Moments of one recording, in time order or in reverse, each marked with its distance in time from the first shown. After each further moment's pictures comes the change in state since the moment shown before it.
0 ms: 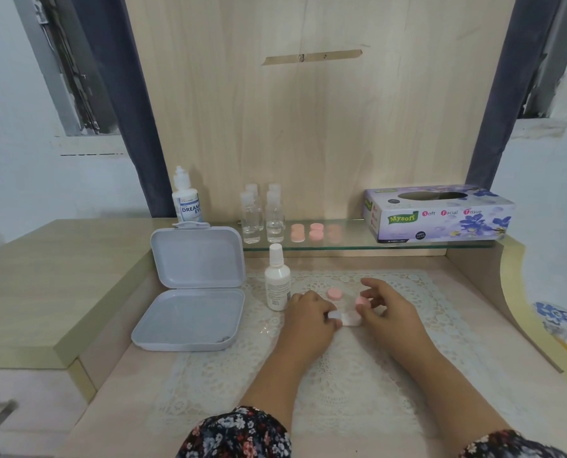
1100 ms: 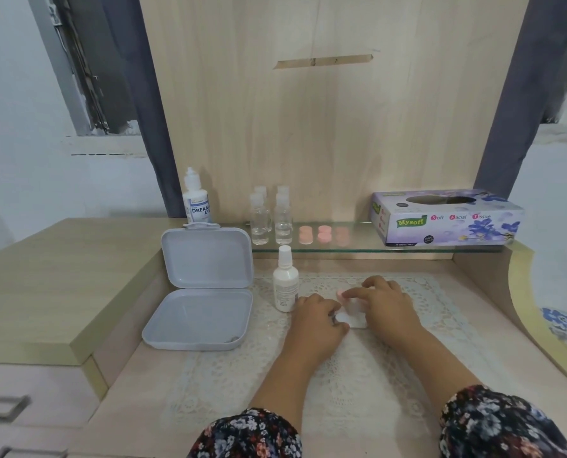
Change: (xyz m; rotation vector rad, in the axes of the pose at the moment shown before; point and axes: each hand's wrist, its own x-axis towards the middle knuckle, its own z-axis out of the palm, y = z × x) left_hand -0.005 0.000 -0.004 -0.027 0.003 -0.013; right_hand 0.030 -0.011 0.010 -0.759 -0.181 -0.108
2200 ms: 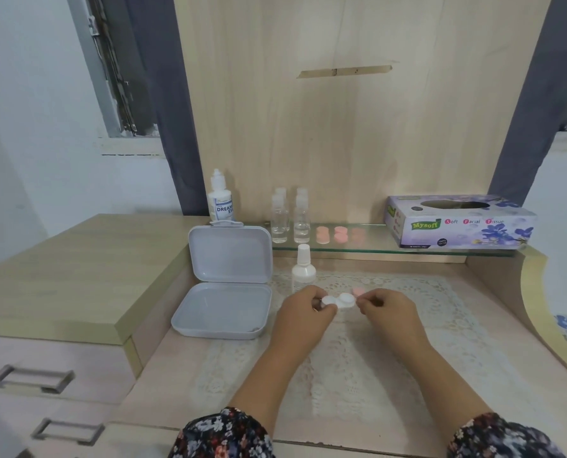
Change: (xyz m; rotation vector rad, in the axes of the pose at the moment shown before) left_hand -0.030 0.000 -0.053 -0.269 0.125 -0.161; right_hand -0.030 -0.035 -0.007 0.671 0.128 0.232
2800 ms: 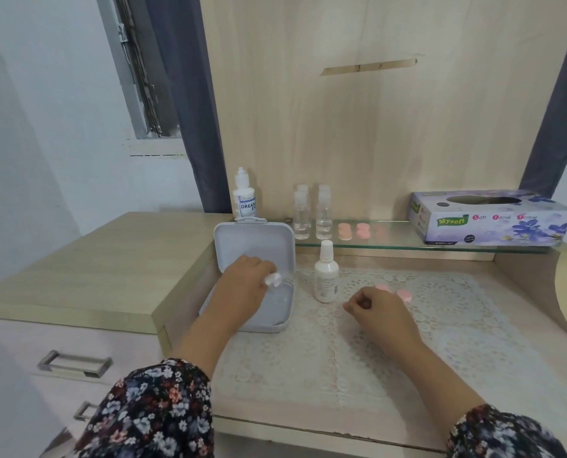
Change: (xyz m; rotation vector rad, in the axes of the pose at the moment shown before) left_hand 0.033 -0.055 -0.120 0.693 0.126 0.467; right_hand -0.019 -0.028 0.031 -0.155 -0.108 -0.103
